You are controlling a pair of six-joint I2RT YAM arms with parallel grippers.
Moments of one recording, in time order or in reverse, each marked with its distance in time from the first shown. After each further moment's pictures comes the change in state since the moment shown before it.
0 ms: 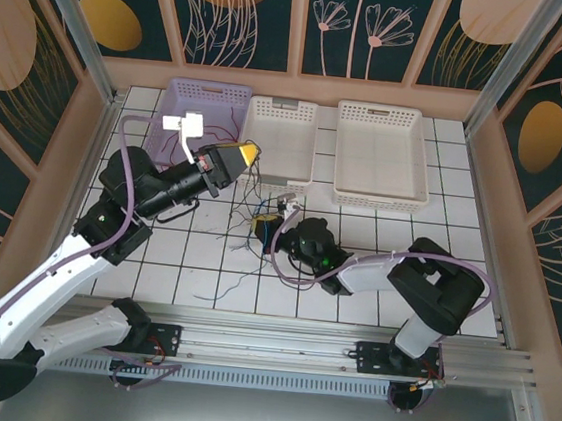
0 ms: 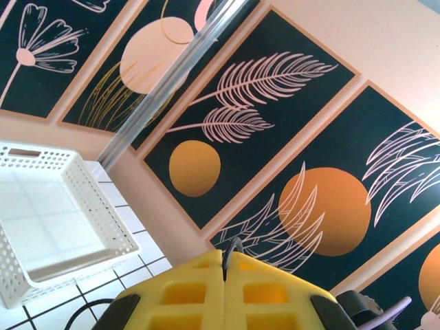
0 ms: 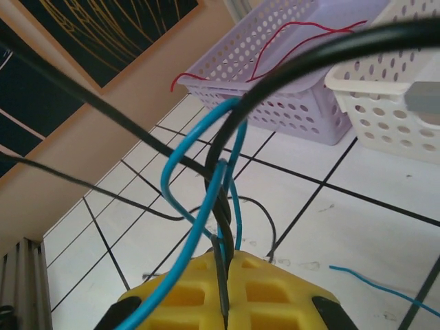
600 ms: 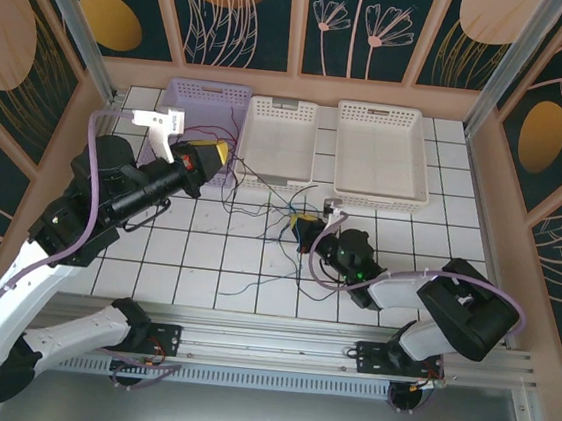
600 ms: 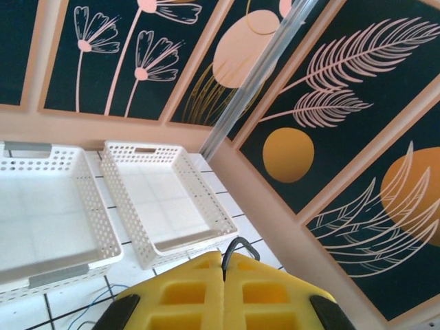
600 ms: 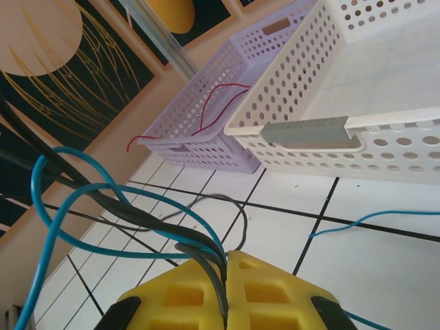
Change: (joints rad) left arm -0.004 -0.009 0.268 -0.502 -0.207 0.241; right arm -0.171 -0.193 -0.252 0.127 0.005 0.106
